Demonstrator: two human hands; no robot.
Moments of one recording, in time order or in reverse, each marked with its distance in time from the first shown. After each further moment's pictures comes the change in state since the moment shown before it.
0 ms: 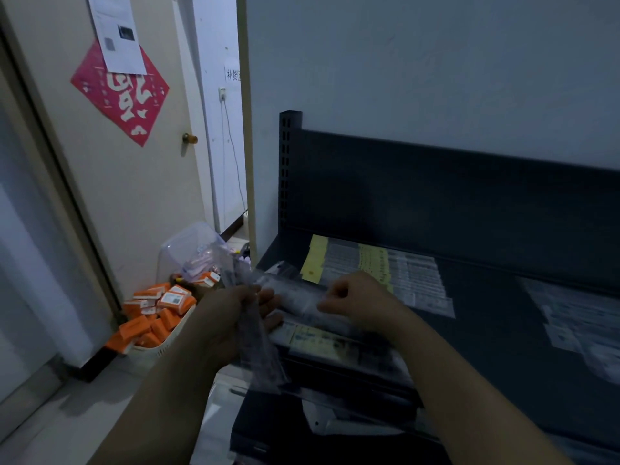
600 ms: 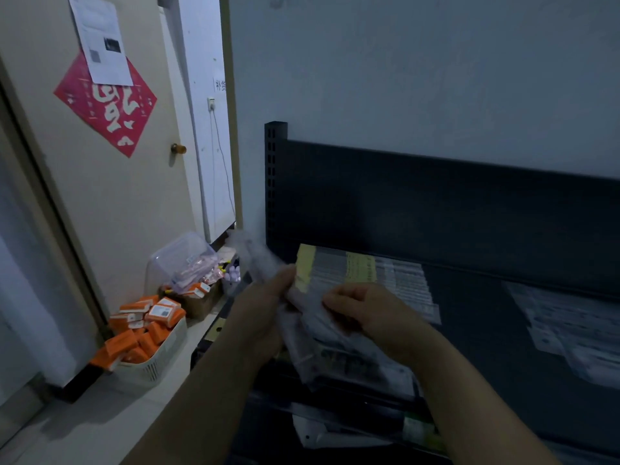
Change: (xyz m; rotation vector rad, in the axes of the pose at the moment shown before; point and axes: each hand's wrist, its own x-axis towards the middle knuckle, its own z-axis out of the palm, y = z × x) left_hand -0.005 -0.020 0.066 -0.025 -0.144 0.150; right_hand -0.039 -0.001 -0.017 0.533 0.020 -0.024
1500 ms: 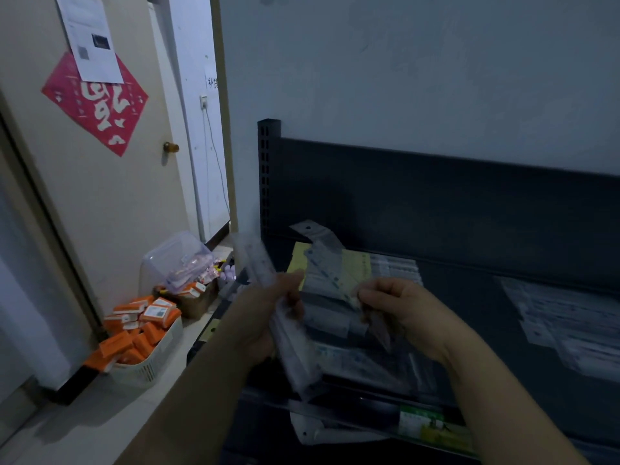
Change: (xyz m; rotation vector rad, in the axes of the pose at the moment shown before) left_hand 0.008 -0.004 -0.013 0.051 -0.125 -0.024; right_hand -0.010 0.018 -0.037 0.286 0.106 0.095
